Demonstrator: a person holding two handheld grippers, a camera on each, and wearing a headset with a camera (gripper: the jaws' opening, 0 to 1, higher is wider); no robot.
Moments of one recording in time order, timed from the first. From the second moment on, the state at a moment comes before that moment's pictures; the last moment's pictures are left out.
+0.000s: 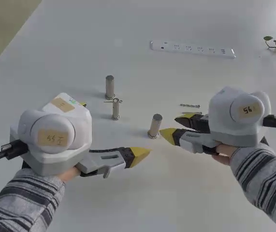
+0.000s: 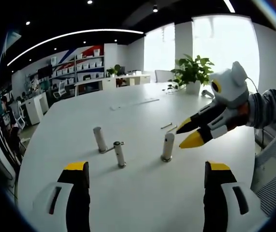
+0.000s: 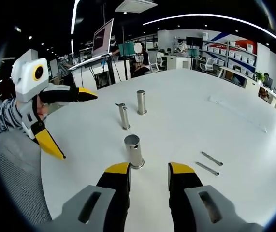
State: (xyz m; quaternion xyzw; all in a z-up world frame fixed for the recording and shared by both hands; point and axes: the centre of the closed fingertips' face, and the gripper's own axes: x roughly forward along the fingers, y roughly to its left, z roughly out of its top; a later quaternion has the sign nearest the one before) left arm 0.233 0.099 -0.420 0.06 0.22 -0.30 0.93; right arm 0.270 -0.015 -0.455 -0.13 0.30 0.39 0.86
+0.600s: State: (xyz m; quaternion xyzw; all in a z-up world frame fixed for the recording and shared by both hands) left arm 0.229 0.092 -0.420 0.06 0.22 -0.31 0.92; right arm 0.310 -0.071 -0.461 -0.21 0.36 0.41 0.81
